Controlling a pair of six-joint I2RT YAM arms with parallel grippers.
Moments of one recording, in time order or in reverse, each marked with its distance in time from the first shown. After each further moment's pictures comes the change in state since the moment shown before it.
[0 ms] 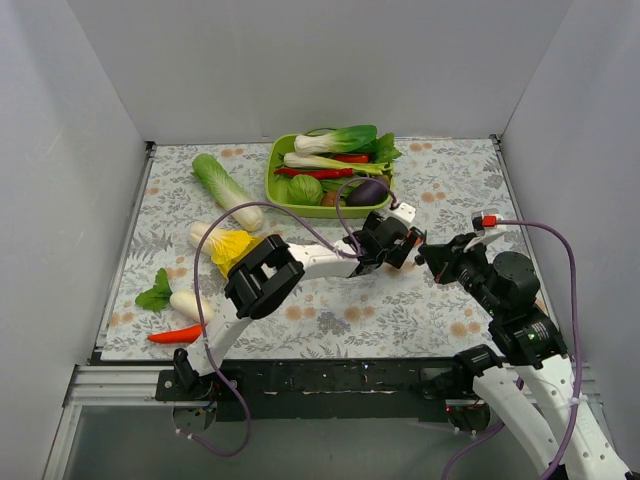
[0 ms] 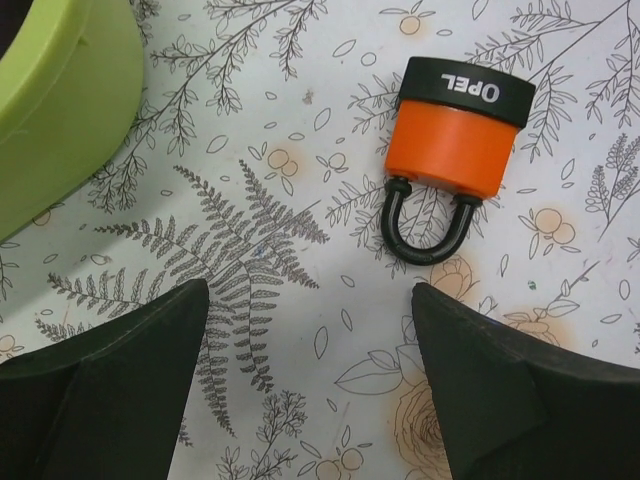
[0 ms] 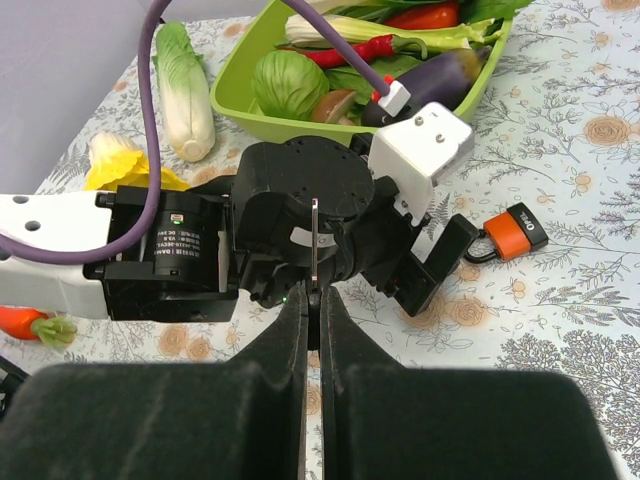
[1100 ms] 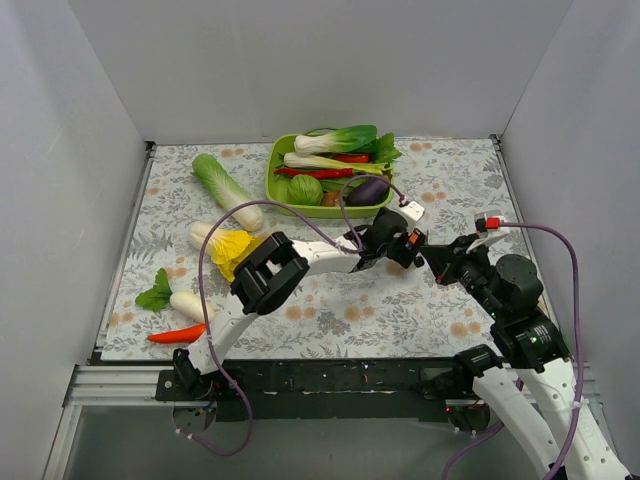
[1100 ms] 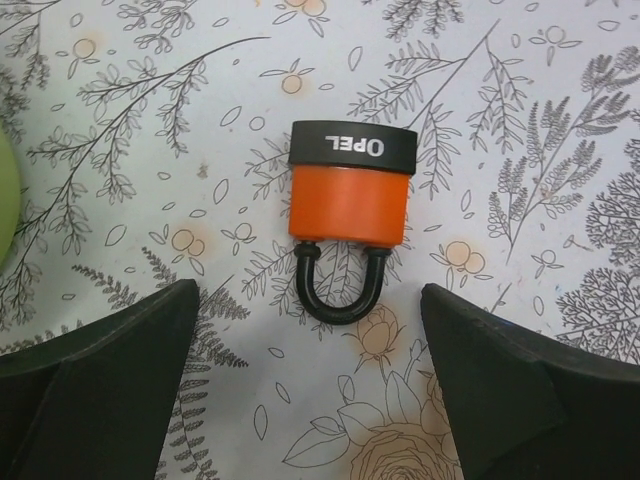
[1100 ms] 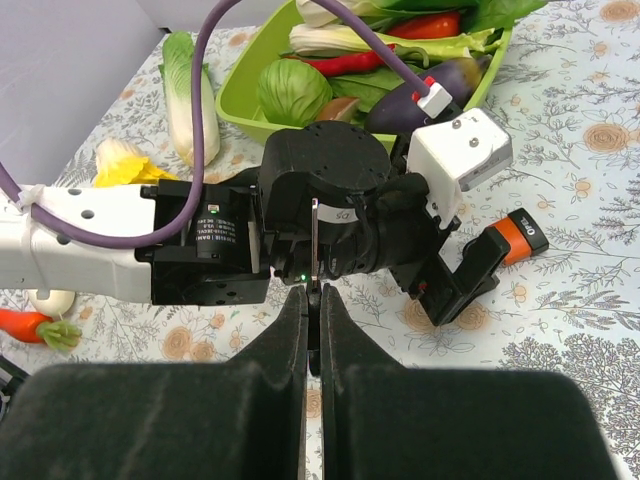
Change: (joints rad) left arm 0.026 0.061 0.059 0.077 0.239 0.044; right arm 0.000 -0.023 0.000 -0.001 0.001 0.005
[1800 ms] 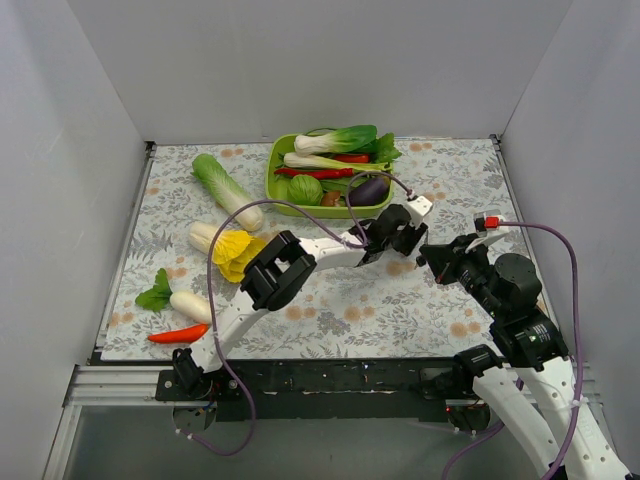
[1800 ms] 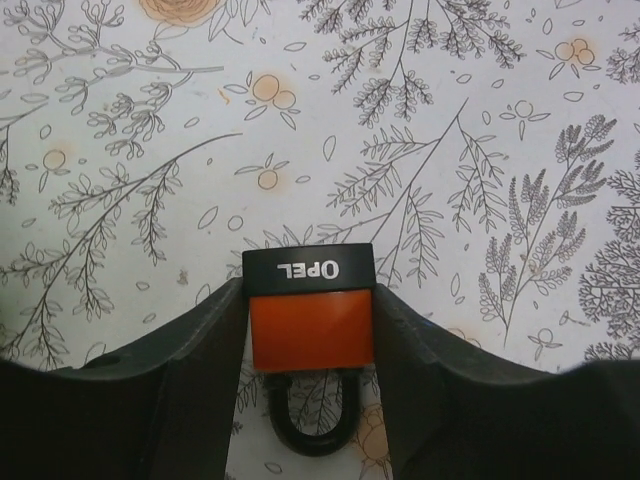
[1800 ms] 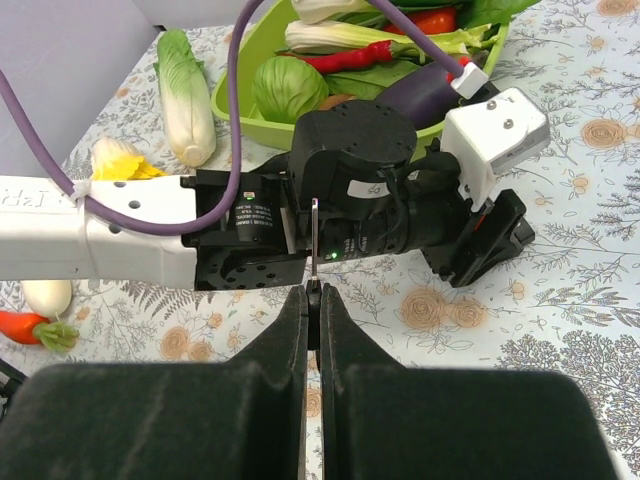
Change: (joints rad) left arm 0.027 0.134 0.179 0.034 0.117 0.075; right arm 0.000 0.010 0.000 -0.001 0.007 0.002
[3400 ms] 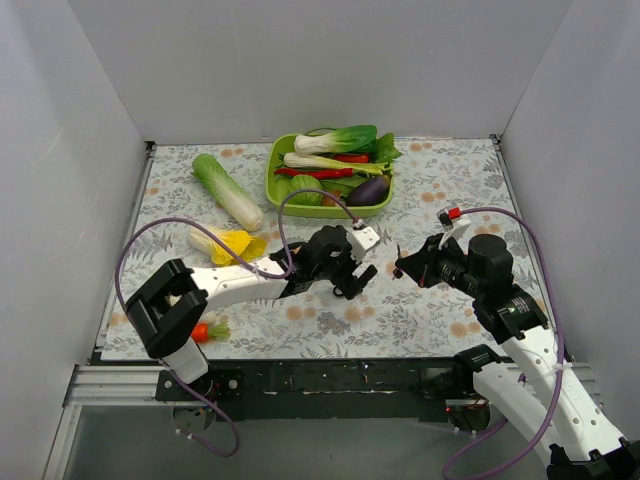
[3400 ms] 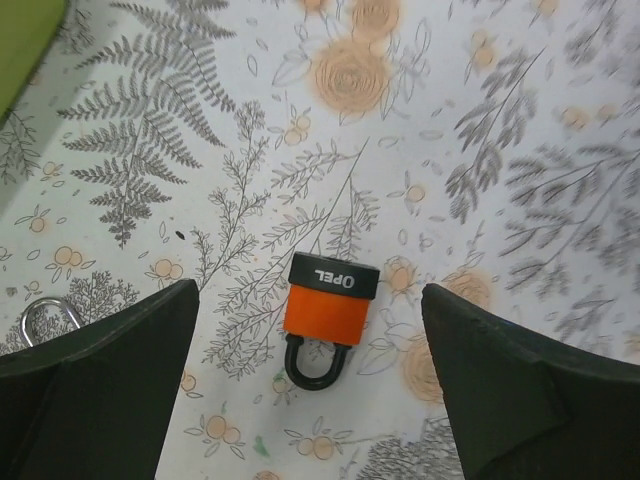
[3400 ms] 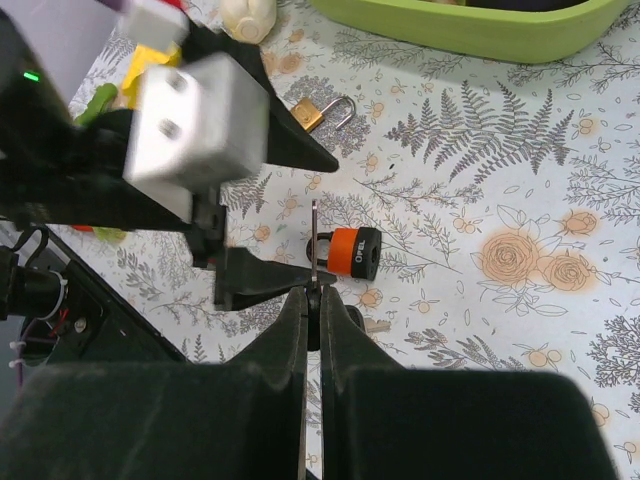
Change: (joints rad) left arm -0.004 -0.817 -0.890 -0.090 0.098 0.174; right arm 0.000 0.183 -0.016 0.002 -0.257 -0.002
